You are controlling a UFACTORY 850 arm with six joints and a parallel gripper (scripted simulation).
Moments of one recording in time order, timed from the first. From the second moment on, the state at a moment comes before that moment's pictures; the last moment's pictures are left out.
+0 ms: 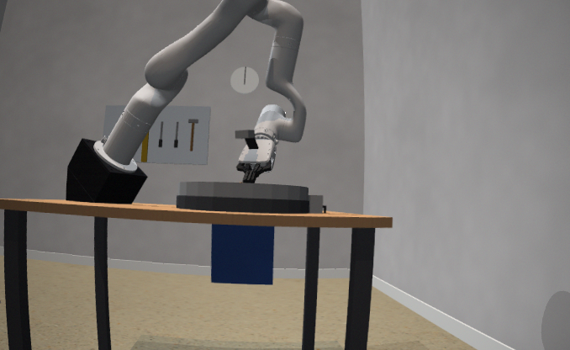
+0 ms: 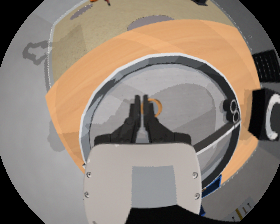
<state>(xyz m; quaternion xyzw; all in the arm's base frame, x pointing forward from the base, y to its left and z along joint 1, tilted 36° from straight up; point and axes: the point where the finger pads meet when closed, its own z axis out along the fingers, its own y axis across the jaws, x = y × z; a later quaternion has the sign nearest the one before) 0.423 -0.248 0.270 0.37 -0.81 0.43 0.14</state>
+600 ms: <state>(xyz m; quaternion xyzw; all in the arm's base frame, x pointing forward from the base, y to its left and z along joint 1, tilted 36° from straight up) 0.447 -0.244 0.283 0.37 -0.81 0.43 0.14</state>
